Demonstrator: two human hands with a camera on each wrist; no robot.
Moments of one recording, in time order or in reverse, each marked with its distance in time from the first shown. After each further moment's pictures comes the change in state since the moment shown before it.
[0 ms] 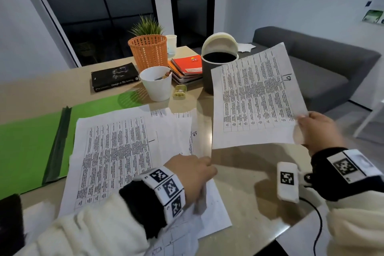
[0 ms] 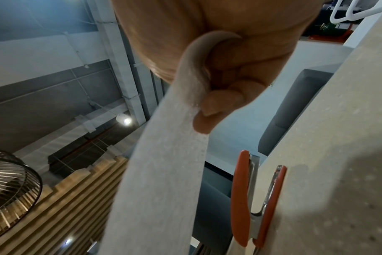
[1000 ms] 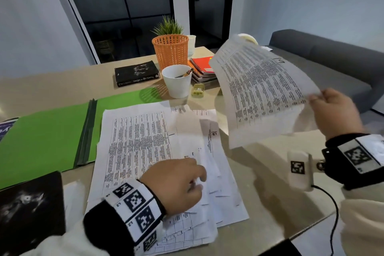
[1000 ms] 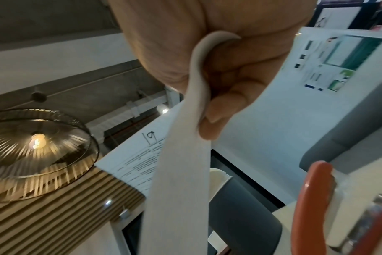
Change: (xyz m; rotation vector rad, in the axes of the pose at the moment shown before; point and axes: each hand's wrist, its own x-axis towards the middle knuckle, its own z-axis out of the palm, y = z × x) left_hand -0.076 -0.017 0.013 -0.344 0.247 -0.199; right_hand -0.028 -0.062 0.007 -0.218 0.019 -0.306
